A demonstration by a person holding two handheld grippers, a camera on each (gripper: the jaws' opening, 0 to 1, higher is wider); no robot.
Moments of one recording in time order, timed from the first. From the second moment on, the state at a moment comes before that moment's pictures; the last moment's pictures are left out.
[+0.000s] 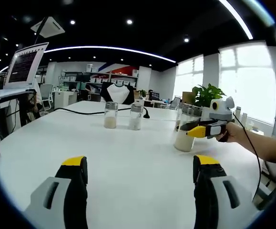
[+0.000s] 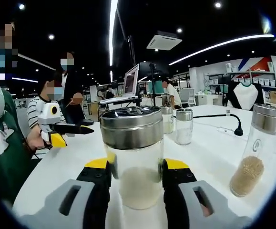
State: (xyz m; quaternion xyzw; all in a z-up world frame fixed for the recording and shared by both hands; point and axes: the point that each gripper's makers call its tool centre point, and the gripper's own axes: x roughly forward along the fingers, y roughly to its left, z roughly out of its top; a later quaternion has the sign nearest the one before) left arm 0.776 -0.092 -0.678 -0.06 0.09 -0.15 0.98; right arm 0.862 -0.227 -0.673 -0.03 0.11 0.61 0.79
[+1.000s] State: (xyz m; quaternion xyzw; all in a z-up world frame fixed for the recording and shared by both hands) left arm 0.777 -0.093 -0.677 -0.06 0.08 -0.16 0.98; right arm 0.865 -0.227 -0.676 -0.04 0.12 0.55 0.82
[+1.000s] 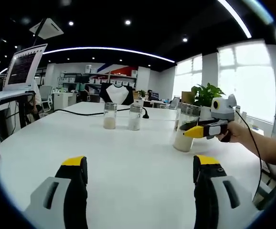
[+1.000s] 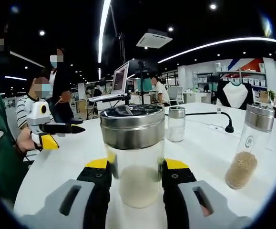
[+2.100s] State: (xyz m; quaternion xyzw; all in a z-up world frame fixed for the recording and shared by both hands) left arm 0.776 -0.090 -0.678 -0.06 0.08 -0.15 0.98; right arm 0.870 -0.228 -0.679 -0.04 0.12 0.48 0.87
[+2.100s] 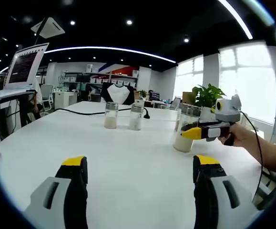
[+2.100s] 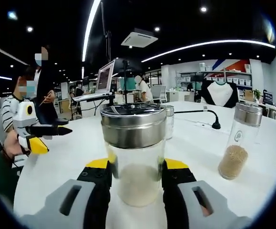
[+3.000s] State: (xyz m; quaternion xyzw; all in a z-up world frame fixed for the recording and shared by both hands) left arm 0.775 -0.088 -0.678 -0.07 0.08 -0.15 0.98; right arm 0.874 -0.230 -0.680 -0.03 0.13 0.40 0.91
